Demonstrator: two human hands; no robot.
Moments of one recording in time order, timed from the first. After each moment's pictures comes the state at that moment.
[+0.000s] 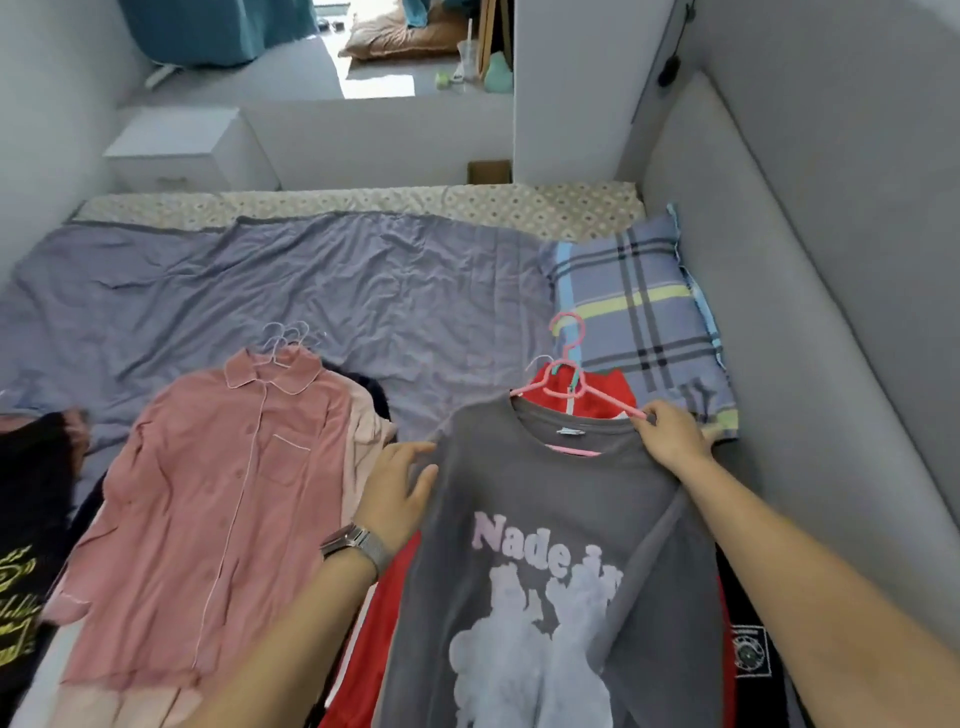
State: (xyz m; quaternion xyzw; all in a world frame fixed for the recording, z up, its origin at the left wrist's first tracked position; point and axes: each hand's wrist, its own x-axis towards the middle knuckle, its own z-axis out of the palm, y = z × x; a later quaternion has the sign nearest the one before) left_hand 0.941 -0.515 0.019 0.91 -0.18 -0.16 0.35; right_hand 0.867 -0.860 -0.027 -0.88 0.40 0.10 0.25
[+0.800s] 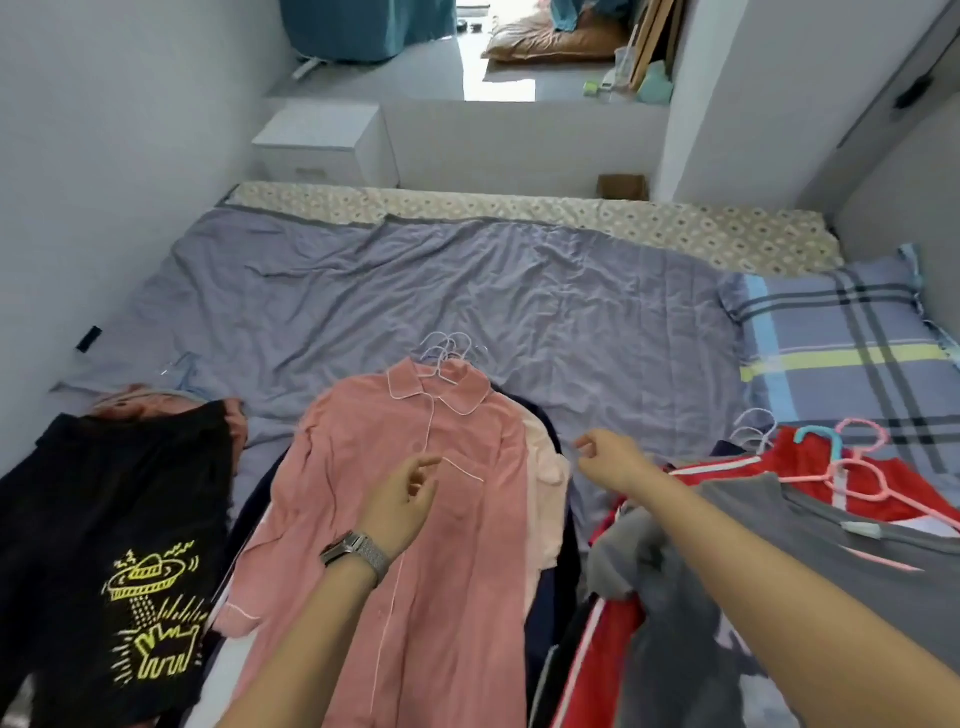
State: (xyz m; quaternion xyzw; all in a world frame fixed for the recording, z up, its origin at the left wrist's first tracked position) left_hand 1.137 -0.241 -0.006 0.91 -0.07 -0.17 0.37; right_hand 1.116 -0.520 -0.036 -0.90 0.21 0.24 0.30
